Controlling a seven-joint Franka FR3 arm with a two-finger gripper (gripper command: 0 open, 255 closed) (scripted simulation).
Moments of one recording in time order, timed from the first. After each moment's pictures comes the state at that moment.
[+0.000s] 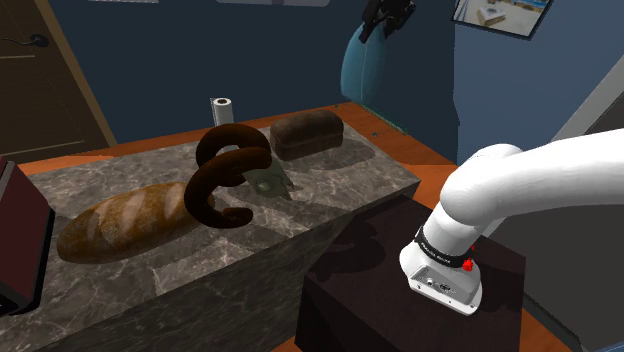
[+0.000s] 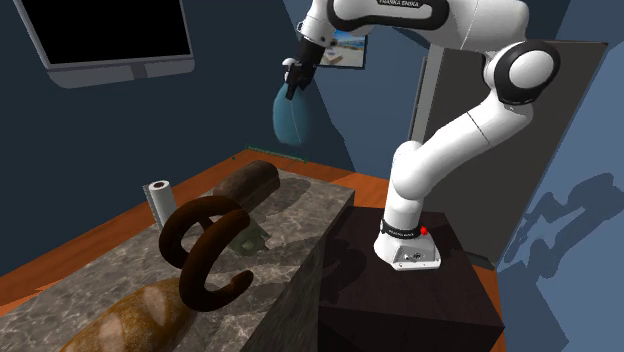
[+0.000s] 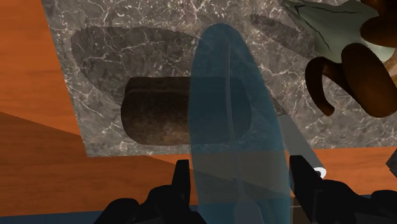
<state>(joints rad) -0.19 -0.81 -0.11 -2.29 0.04 1.87 -0.02</state>
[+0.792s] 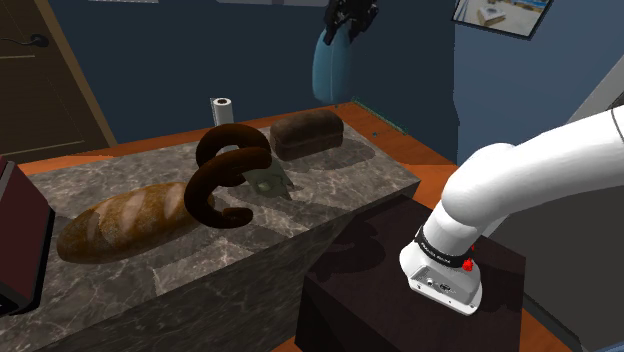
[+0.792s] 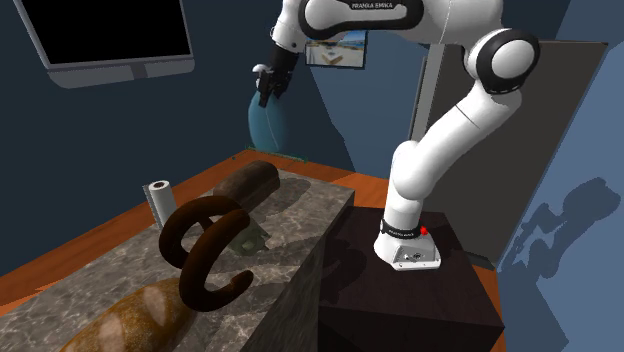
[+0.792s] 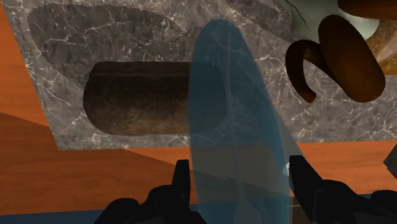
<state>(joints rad) -0.16 -0.65 -0.01 -2.24 0.07 1.98 0.08</state>
